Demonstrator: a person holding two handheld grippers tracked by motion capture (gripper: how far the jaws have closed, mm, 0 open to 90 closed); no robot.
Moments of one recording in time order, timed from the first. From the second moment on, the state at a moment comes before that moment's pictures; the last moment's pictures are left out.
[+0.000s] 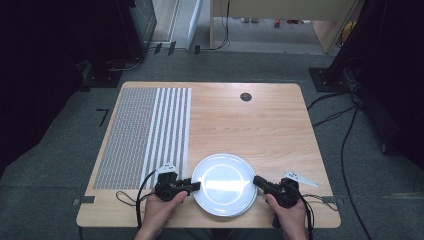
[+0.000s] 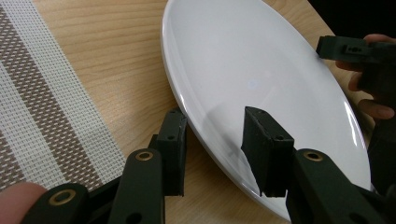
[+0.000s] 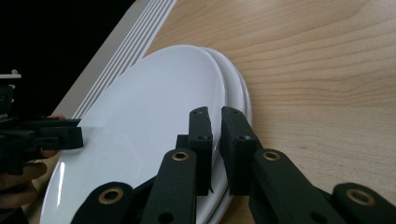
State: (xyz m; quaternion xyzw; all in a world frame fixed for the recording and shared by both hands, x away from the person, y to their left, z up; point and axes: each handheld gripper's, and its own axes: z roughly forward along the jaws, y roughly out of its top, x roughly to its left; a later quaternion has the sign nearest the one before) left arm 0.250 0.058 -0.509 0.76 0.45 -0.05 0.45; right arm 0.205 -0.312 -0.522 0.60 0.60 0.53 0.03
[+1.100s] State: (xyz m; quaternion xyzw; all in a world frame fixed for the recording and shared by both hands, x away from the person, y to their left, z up) left arm 0.257 0.089 -0.502 0.76 0.45 -0.10 0.46; right arm 0.206 -0.295 -0.530 0.59 0.60 0.53 -0.01
